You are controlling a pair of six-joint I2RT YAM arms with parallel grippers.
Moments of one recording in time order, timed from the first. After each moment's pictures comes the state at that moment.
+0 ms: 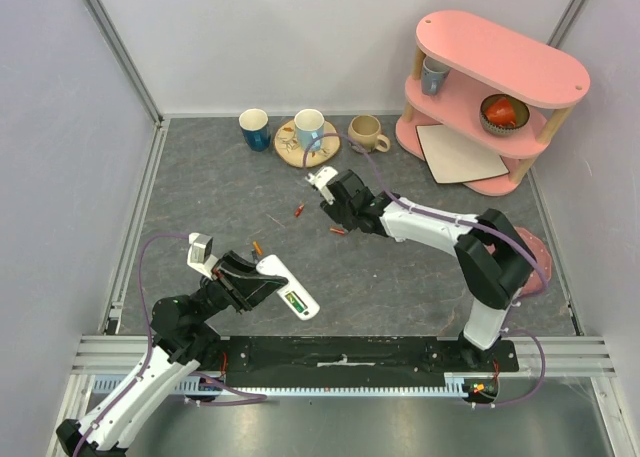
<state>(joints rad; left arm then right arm) -0.64 0.05 0.05 0.57 0.46 -1.08 0.77 1.81 1.20 -0.29 0.20 -0.24</state>
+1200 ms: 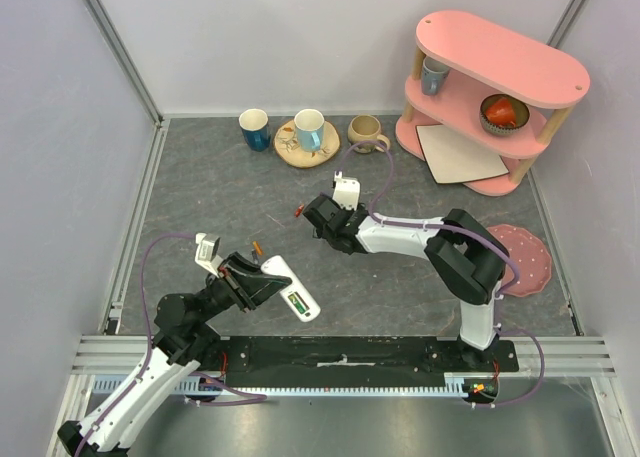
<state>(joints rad) -0.64 0.02 0.05 0.43 0.45 -1.08 0.91 1.90 1.20 -0.26 0.61 0.87</state>
